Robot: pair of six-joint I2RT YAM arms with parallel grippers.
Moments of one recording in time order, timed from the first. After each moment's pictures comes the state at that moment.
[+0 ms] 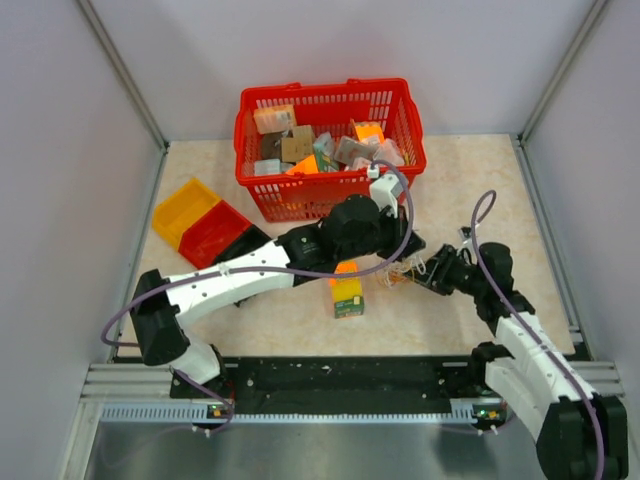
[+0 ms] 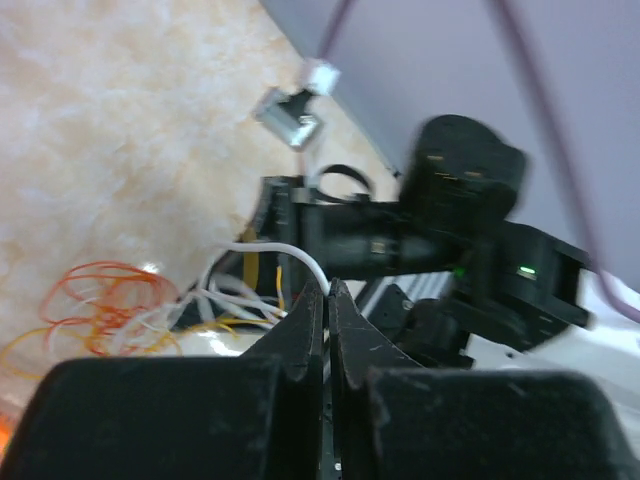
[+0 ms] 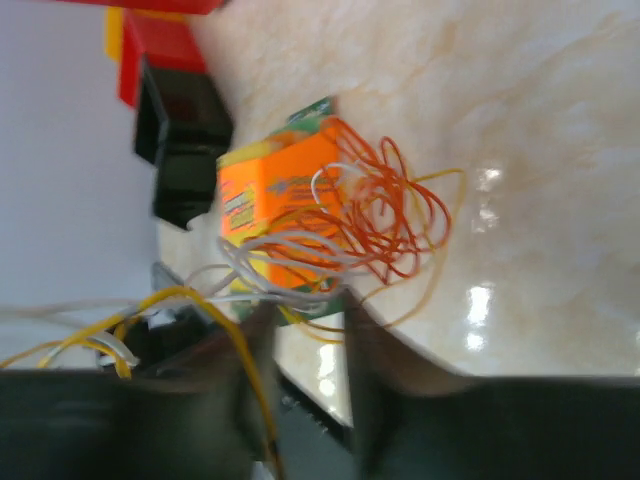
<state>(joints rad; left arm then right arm) -1.09 1.56 1.39 -0.12 -0.01 -0.65 0.11 0.75 0.32 -0.10 -0.66 0.77</state>
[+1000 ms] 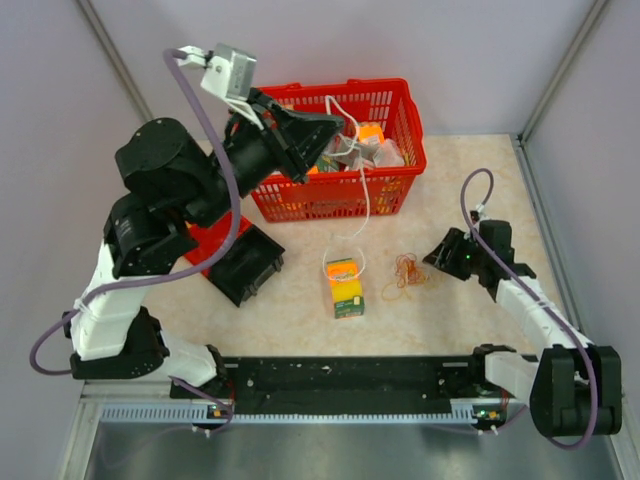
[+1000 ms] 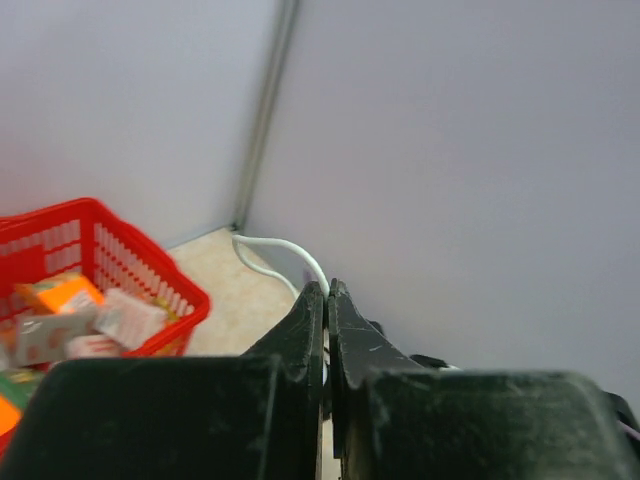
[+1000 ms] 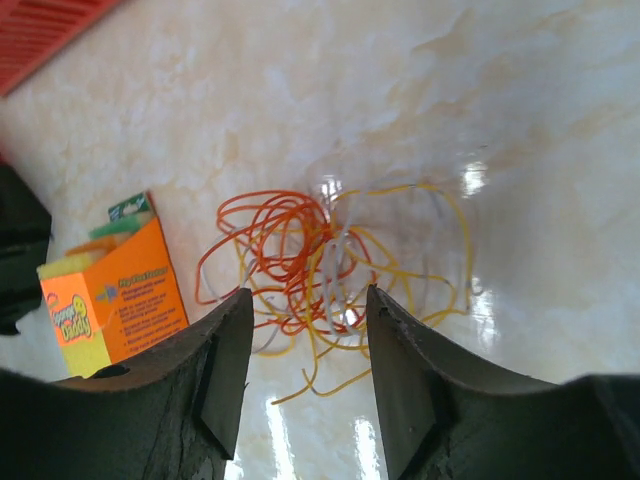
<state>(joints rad) -1.09 1.42 2.24 -0.58 -0.19 -0.31 0.01 1.06 0.54 -0.25 -0.31 0.53</state>
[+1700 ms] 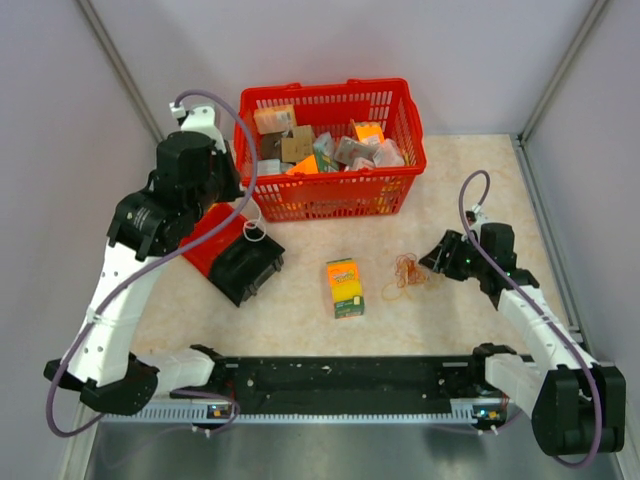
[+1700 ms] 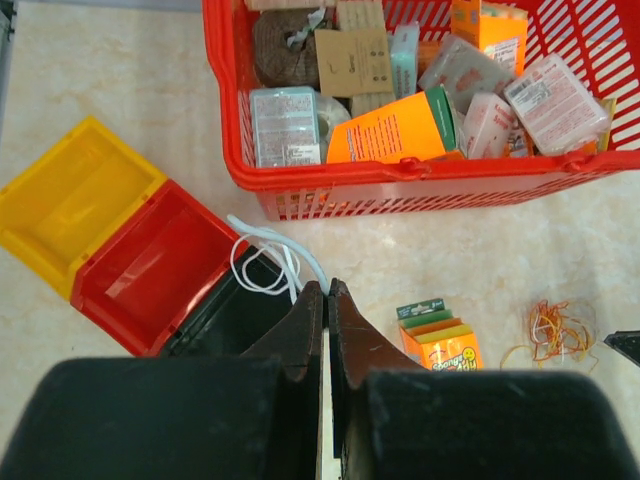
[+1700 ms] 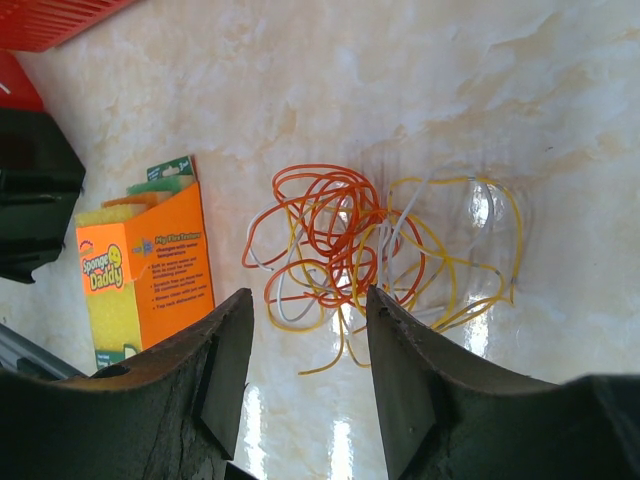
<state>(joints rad) -0.48 1.24 1.78 -0.98 -0.30 -0.34 0.06 0.97 0.52 -0.26 -0.42 0.45</state>
